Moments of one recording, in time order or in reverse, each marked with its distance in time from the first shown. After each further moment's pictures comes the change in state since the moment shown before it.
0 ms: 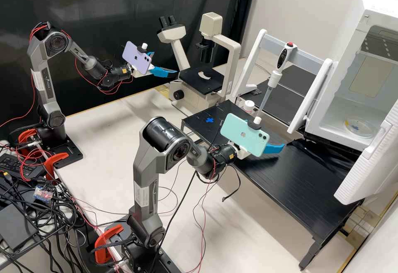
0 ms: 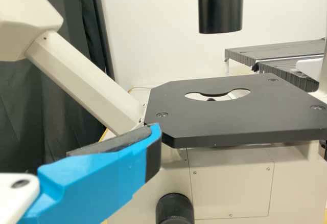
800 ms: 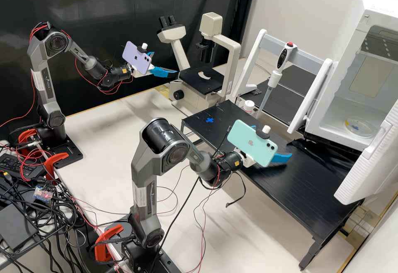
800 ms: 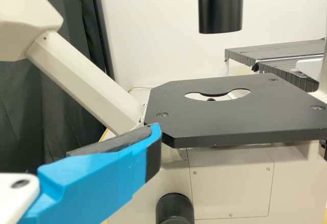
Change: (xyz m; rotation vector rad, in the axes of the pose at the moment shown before) left arm 0.000 0.000 0.000 0.000 0.000 0.000; right arm -0.011 0.036 0.036 0.088 -0.060 0.074
